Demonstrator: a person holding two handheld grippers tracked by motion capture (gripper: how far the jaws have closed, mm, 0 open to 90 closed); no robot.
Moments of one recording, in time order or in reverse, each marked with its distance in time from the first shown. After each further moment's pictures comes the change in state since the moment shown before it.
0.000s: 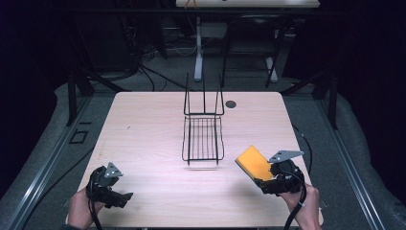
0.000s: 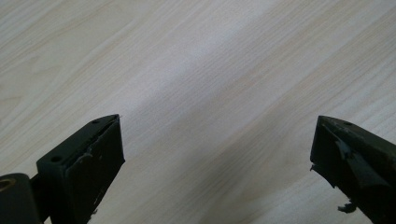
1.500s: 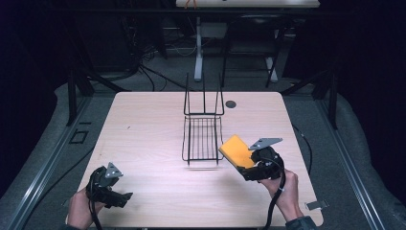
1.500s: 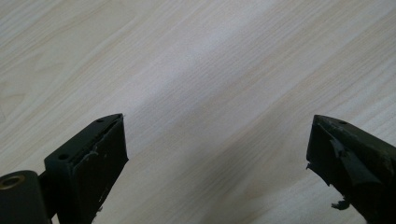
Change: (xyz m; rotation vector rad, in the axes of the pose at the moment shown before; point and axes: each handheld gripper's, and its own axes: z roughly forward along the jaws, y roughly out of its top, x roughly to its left) left arm 0.000 0.000 0.000 0.014 0.009 0.002; right arm 0.016 0.047 0.026 -0.041 0.017 -0.042
